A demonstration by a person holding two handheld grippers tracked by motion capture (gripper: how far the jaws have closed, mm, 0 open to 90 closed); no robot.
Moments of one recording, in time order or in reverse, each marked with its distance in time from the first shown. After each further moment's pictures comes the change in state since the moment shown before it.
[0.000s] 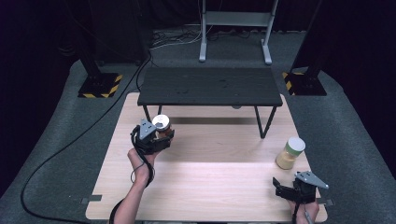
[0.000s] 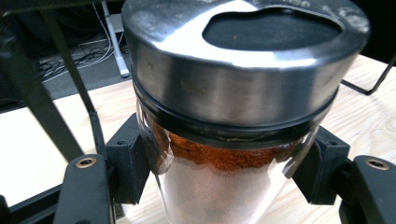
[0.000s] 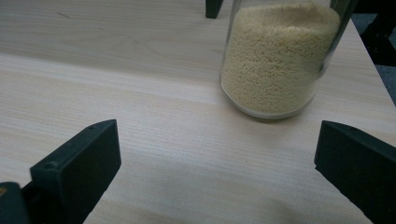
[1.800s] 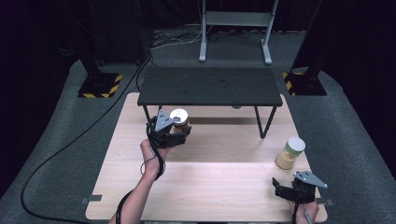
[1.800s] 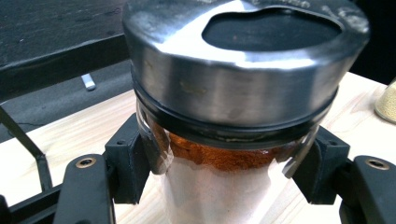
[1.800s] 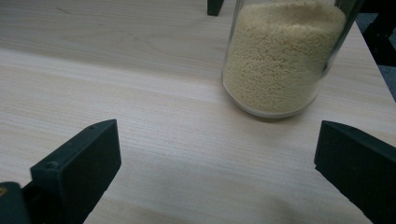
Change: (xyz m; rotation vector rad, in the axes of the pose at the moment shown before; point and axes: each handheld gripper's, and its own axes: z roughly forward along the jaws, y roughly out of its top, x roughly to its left) left arm -0.018 0.048 0.015 0.025 -0.139 0.097; right arm 0.001 0.002 0.001 0.010 0.000 -0.012
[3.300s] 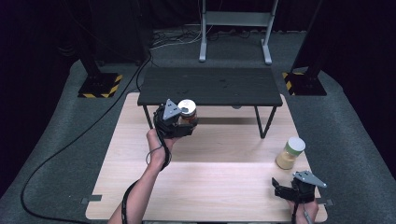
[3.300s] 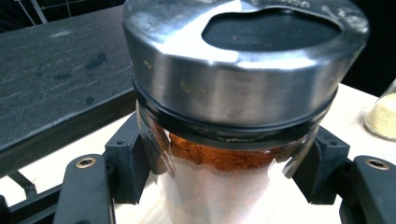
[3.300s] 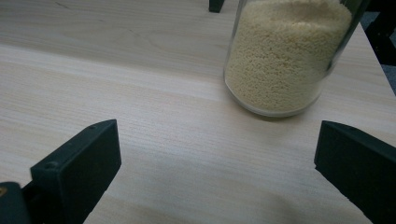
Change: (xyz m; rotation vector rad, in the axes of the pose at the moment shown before) left arm 0.000 0.037 0.015 0.002 -0.029 0.021; right arm 0.001 0.002 0.001 0.012 0.000 -0.010
